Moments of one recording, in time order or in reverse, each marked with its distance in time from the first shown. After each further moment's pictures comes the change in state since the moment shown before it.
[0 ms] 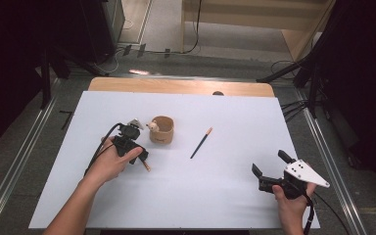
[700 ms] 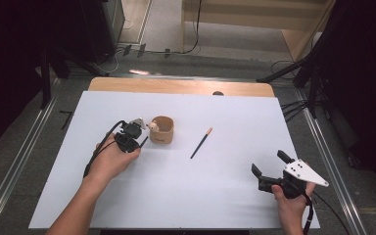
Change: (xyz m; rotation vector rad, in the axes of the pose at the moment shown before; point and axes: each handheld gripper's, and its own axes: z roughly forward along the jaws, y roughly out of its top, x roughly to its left) left arm 0.002 0.007 -0.003 0.068 0.046 0.067; right arm 0.000 -0.001 0.002 0.010 0.007 0.005
